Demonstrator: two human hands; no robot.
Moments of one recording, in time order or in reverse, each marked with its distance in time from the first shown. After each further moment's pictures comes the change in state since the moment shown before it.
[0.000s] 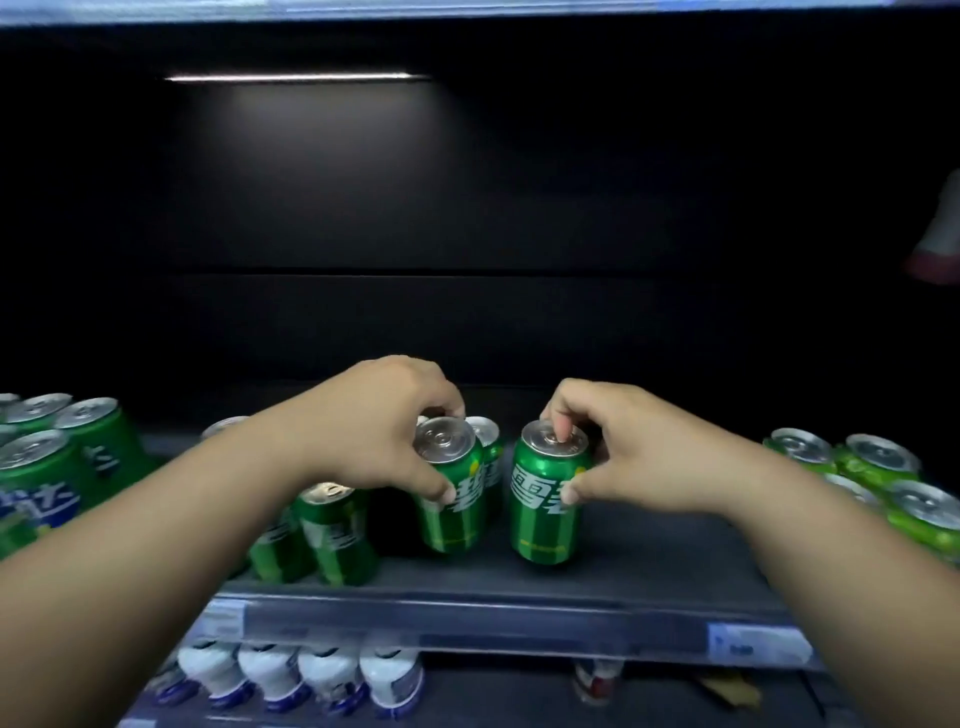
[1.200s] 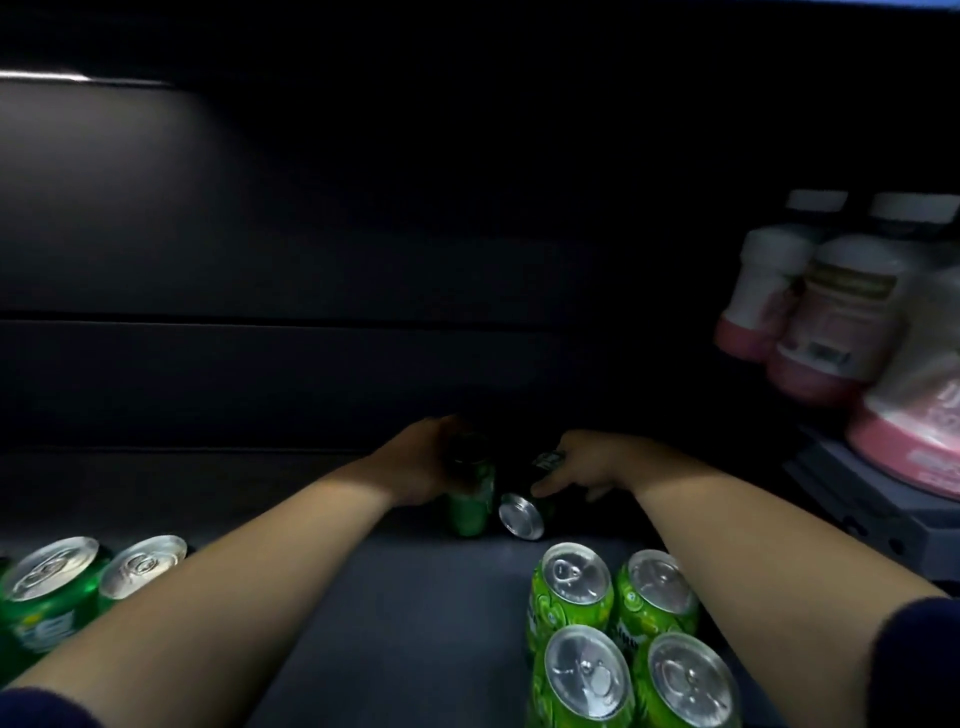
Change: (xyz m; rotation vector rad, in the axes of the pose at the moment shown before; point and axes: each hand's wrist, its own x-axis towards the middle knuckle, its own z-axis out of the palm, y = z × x) left_hand 0.303 0.103 0.136 -0.563 -0.001 -0.258; right_hand 0.056 0.339 -0.089 0.102 -0.206 0.696
